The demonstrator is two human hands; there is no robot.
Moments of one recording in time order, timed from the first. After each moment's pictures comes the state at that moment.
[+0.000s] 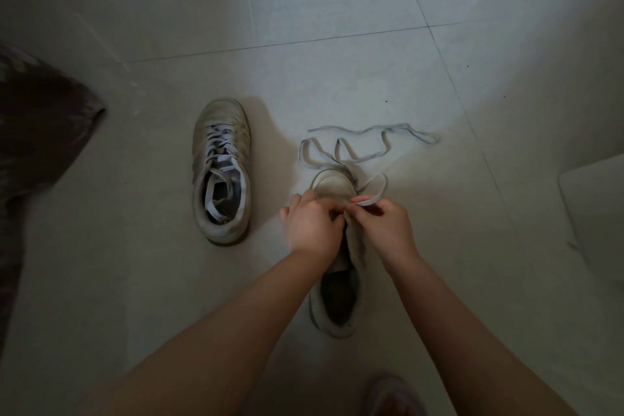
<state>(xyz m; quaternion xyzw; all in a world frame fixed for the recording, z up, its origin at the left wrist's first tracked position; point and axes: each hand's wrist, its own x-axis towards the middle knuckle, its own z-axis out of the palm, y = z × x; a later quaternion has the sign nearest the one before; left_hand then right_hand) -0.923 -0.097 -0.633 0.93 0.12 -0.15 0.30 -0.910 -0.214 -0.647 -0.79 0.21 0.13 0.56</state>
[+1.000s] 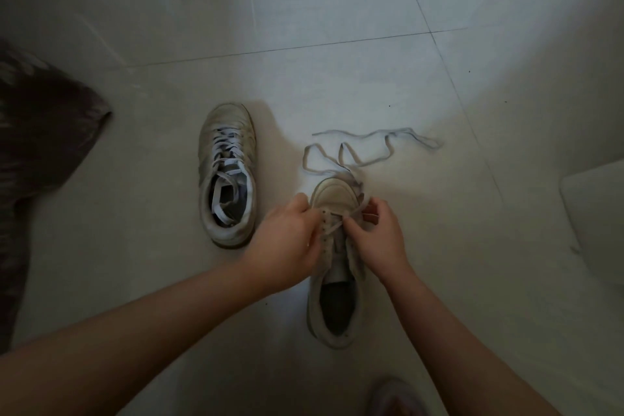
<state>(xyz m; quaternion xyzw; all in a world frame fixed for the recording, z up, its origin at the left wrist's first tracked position) -0.941 -0.033 -0.604 0.94 -0.14 -0.10 0.29 -0.925 -0.207 -0.663 -0.85 0.17 0.12 0.48</state>
